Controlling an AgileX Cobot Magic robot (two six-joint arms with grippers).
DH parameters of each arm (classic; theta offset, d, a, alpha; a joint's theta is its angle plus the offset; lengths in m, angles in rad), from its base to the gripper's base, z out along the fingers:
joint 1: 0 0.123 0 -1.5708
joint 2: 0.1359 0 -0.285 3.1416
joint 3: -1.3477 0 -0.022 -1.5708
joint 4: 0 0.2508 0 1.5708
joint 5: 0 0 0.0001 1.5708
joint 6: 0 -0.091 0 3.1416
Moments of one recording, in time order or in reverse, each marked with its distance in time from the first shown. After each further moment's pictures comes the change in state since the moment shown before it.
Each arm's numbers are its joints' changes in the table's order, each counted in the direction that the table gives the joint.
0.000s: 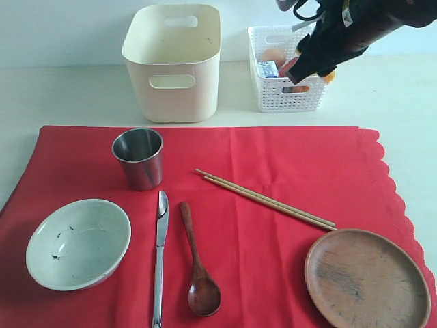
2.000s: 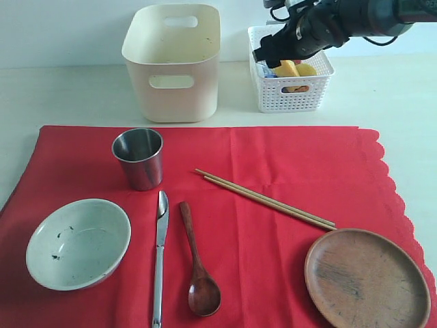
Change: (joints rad) left arm 0.000 0.000 0.000 0.000 0.000 0.000; right arm -0.121 0.541 0.473 -0.005 0.187 -0.311
